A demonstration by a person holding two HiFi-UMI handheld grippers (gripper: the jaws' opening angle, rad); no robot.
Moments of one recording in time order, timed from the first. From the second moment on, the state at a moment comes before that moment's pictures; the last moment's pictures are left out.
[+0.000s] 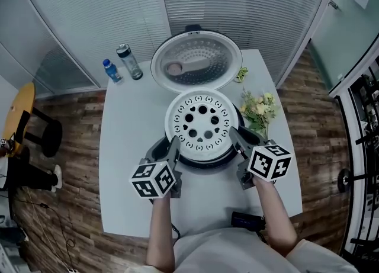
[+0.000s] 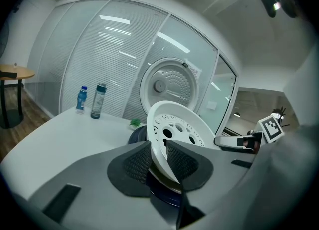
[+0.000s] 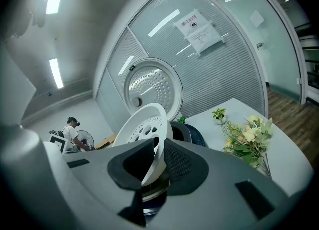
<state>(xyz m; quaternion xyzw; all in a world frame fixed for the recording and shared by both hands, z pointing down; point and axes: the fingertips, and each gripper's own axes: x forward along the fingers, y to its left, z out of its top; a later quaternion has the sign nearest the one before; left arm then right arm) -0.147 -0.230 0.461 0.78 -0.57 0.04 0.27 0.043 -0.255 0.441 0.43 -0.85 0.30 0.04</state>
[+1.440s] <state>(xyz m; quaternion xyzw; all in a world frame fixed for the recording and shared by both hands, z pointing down) -0.142 -0.236 0.476 0.77 -0.59 0.16 0.19 0.043 -0.252 0.452 0.47 -0.85 0.20 0.13</state>
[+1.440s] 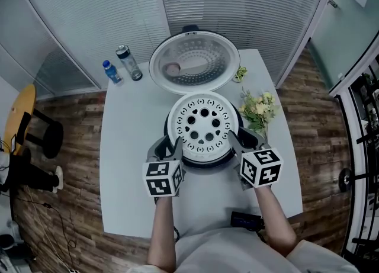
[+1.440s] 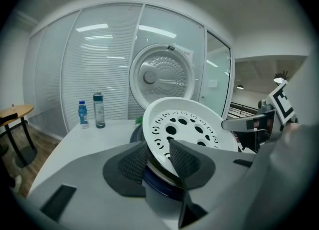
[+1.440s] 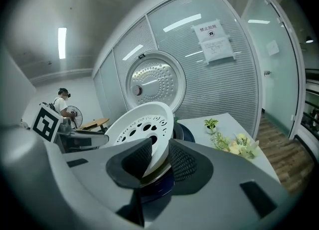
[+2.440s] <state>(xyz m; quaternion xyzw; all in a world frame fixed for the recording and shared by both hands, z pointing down) -0.142 -0.241 0.486 0.76 -0.60 0.23 0.13 0.044 -0.262 0.464 0.49 -0.84 0.16 0.17</state>
